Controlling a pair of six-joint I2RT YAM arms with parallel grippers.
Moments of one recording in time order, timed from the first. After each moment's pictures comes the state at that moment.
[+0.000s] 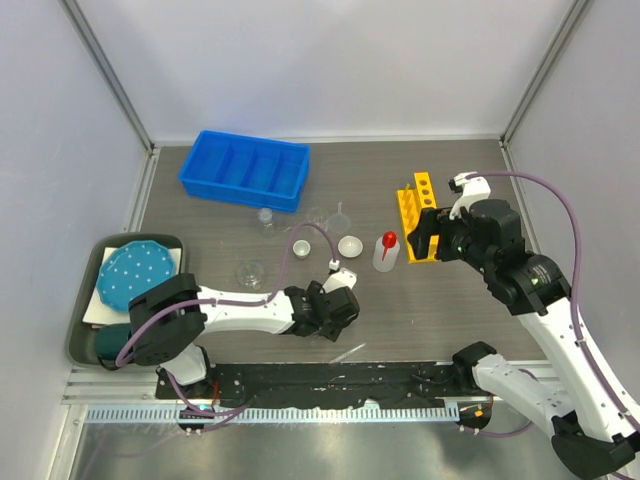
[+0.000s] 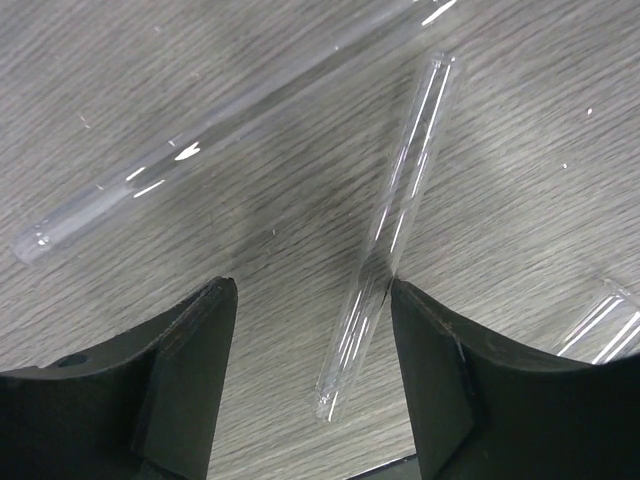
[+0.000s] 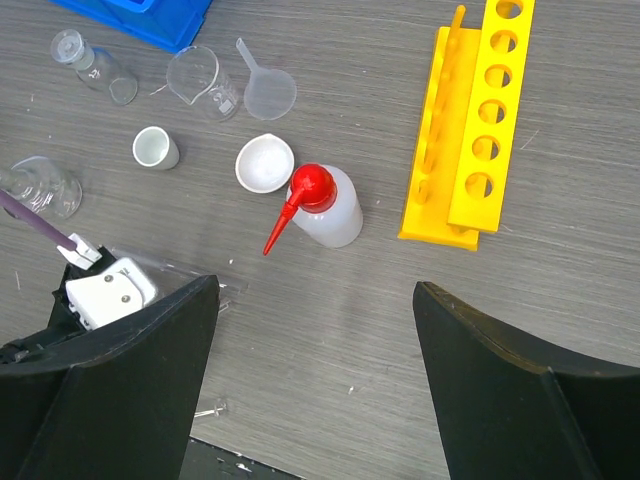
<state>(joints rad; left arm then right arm) -1.24 1.61 0.90 -0.43 -0.40 -0.61 0.44 0.82 1.11 -0.79 0.08 0.24</state>
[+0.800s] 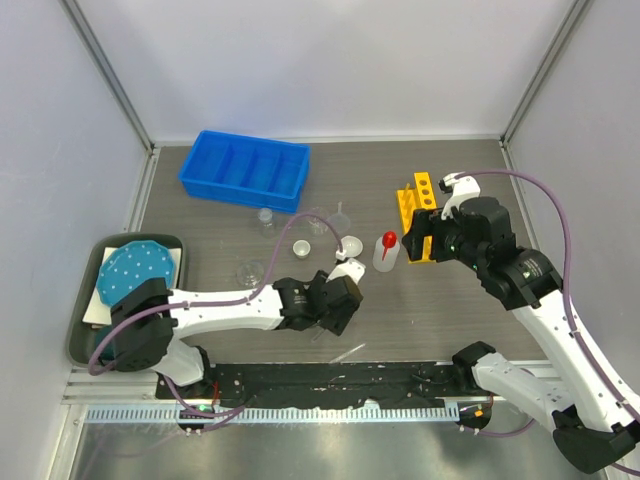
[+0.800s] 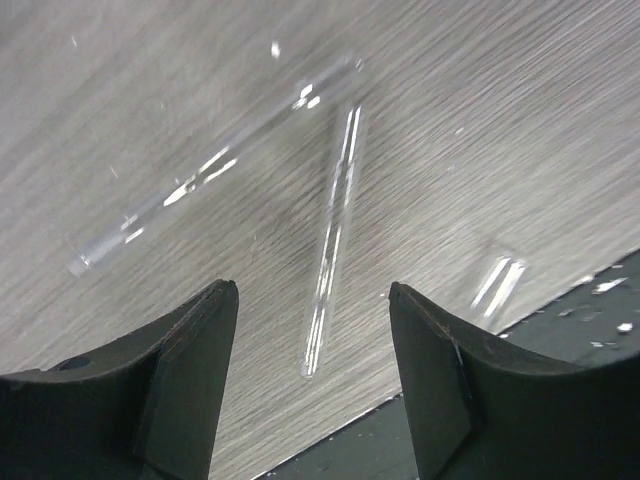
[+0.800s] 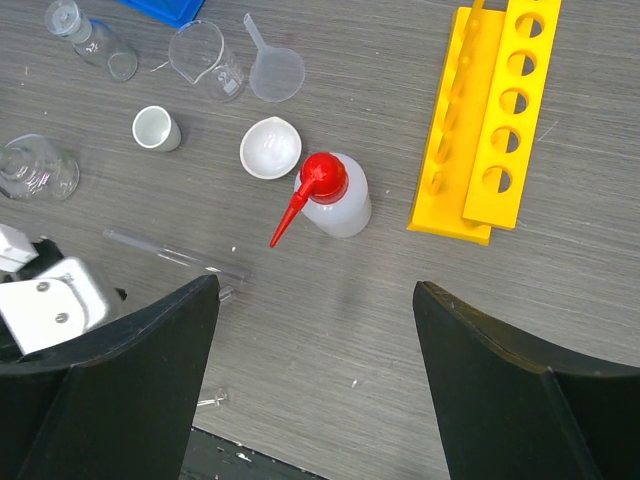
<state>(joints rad) -1.25 1.52 0.95 -0.49 -0.36 -0.54 0.47 0.86 1.11 -0.80 0.08 0.24</state>
